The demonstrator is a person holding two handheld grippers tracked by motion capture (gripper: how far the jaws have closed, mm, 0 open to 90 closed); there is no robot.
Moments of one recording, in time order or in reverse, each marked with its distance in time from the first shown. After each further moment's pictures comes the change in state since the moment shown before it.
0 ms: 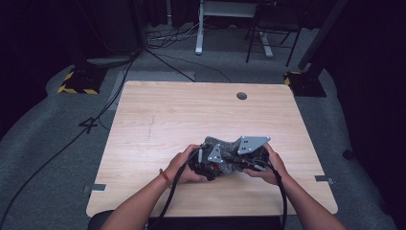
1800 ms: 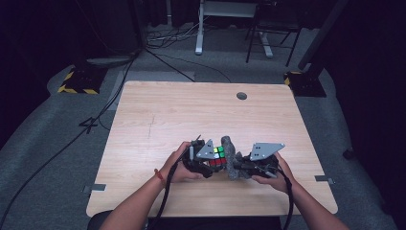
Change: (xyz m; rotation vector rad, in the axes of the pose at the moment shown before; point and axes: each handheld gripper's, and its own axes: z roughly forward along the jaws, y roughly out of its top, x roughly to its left) left arm 0.004 -0.004 -0.024 -0.126 0.024 -0.038; right arm 0.010 -0.023 -0.019 -0.112 0.068 0.035
